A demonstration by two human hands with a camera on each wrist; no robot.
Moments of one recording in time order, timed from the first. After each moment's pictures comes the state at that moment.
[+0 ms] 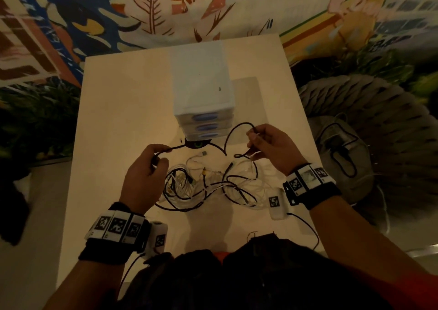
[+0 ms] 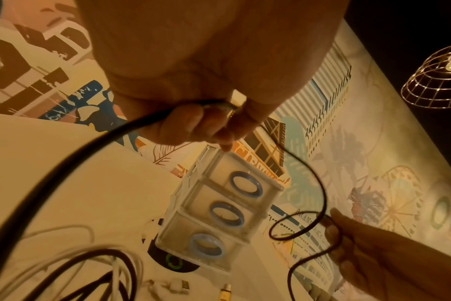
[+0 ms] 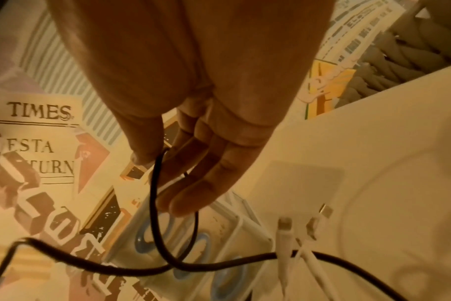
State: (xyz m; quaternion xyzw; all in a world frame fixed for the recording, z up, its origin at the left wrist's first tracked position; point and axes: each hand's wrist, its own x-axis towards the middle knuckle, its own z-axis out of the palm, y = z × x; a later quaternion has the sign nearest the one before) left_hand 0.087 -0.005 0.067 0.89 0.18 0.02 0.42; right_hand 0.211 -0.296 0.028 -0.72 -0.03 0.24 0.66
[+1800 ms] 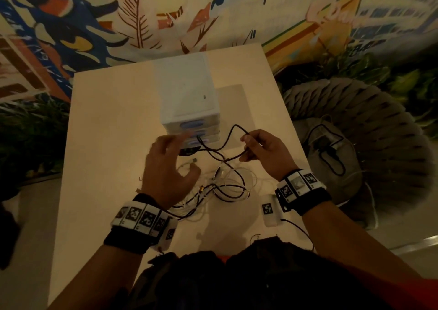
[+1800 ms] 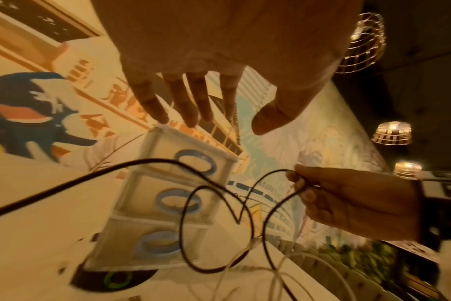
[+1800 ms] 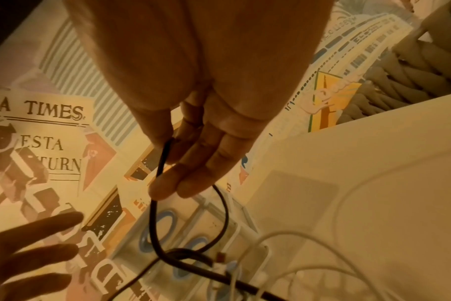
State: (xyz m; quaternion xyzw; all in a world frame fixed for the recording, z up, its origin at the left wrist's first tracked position) left_hand 0.117 -0.052 0.069 0.95 0.00 0.09 0.30; right_hand 0.196 -0.306 0.042 -0.74 -0.01 0.16 0.65
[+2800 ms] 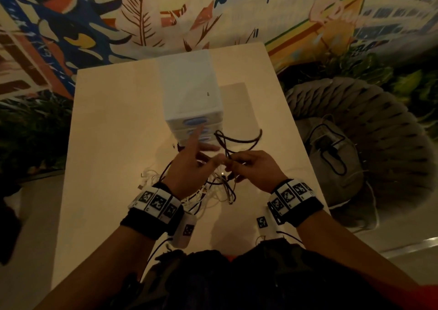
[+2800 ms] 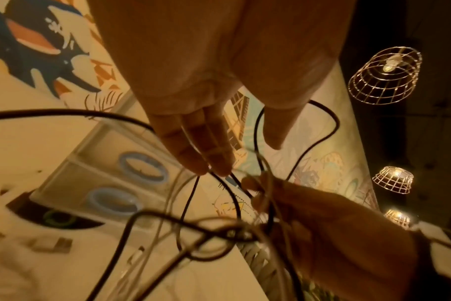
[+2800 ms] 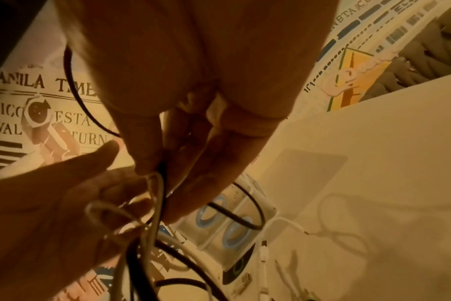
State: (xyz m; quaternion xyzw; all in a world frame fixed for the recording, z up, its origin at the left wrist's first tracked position) left_hand 0.129 -0.083 0.068 0.86 0.02 -0.07 0.50; right_hand 0.163 -0.286 0.036 -0.77 -0.09 0.25 0.58
